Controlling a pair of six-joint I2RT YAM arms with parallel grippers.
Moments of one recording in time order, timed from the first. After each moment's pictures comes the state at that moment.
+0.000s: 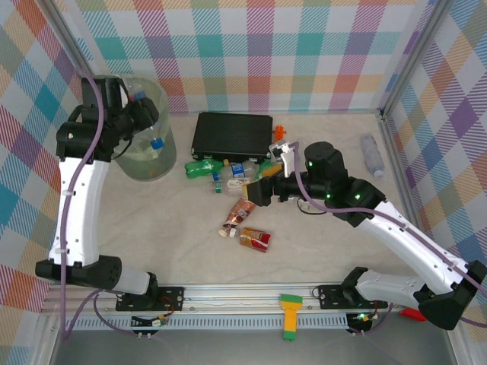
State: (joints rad) left arm -0.10 1.43 1.98 -1.12 -0.05 -0.48; right arm 0.78 1.10 1.20 -0.50 -0.39 0.39
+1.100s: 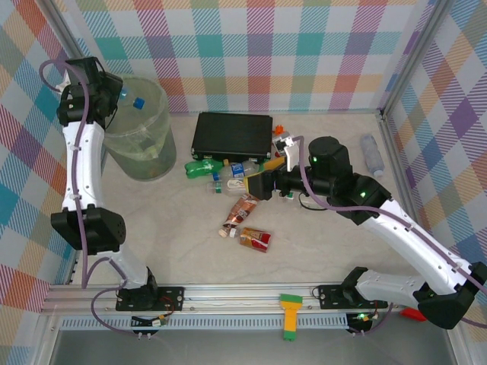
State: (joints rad) left arm 0.16 1.76 2.06 -0.78 -0.10 -1.05; right arm 0.78 1.11 1.27 -0.53 -0.34 0.38
